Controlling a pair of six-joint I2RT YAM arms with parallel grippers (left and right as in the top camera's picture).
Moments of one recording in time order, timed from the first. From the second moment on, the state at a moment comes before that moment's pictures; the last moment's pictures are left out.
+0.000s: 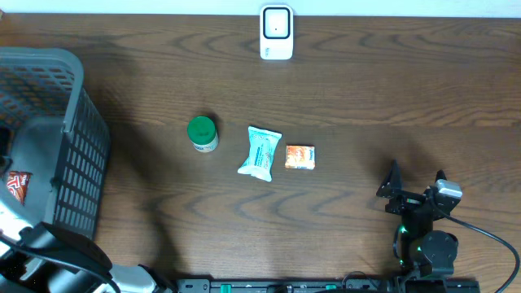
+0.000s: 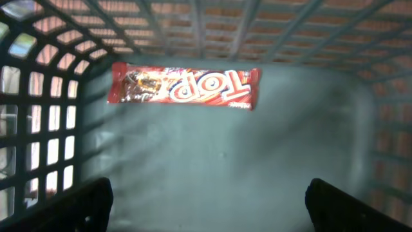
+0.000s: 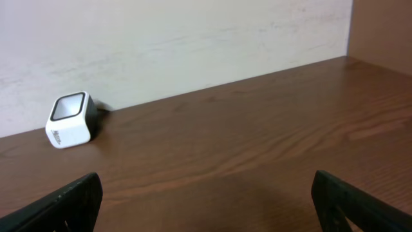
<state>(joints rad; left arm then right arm) 0.78 1.67 1.60 -1.18 -0.28 -0.78 0.01 0.01 0.01 -0.06 0.17 0.22</state>
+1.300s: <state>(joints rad) 0.78 2.03 1.44 -0.78 -0.43 -0.74 0.01 0.02 0.01 -0.06 0.17 0.22</state>
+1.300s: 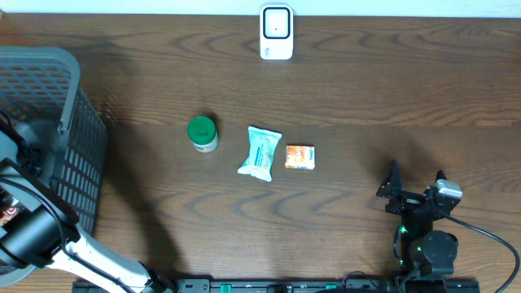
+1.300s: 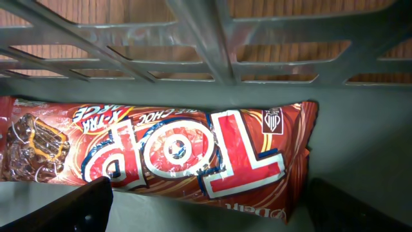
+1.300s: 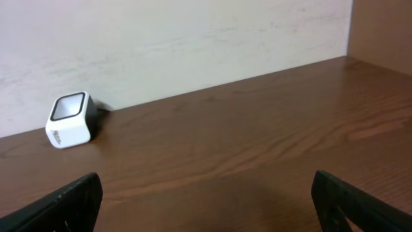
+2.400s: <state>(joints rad) 0.88 1.66 1.52 -0.99 -0.33 -0.70 0.01 0.02 0.01 -0.06 0.17 0.22</state>
